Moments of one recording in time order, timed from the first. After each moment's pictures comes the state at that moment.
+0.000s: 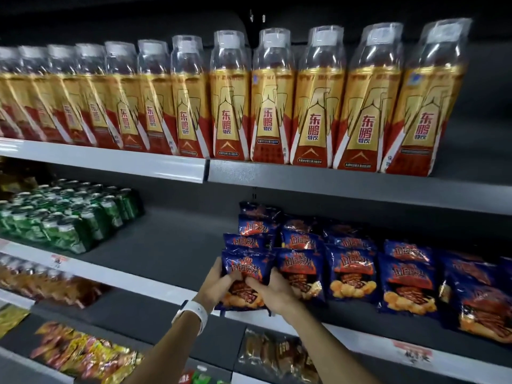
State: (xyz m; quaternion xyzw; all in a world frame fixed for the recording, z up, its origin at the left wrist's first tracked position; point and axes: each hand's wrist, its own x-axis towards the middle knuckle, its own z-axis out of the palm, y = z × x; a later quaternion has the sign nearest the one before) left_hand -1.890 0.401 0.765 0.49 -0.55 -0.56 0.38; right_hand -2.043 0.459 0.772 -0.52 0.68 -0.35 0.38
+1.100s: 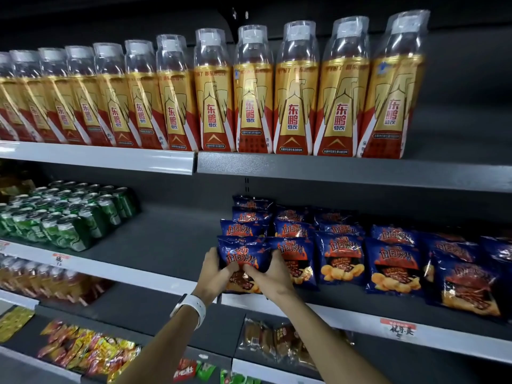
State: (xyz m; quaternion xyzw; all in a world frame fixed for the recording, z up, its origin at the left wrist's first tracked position) left_hand -1.894 0.429 0.778 0.54 -0.63 -0.41 0.39; right_hand -2.045 0.479 0.777 -0.49 0.68 -0.45 0.30
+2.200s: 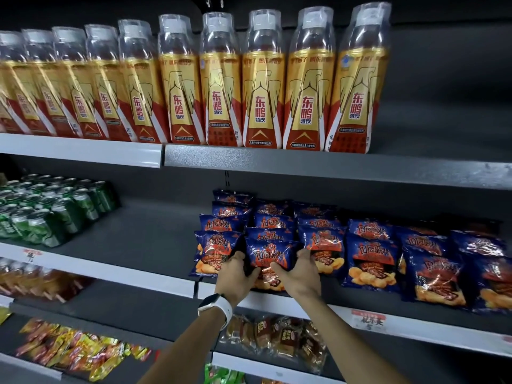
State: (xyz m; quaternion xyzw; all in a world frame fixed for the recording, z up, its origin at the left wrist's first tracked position) left_hand -1.988 0.460 0.761 0.55 -0.76 -0.21 0.28; right_hand -2.144 0.513 0.761 -0.44 0.79 -0.38 0.18
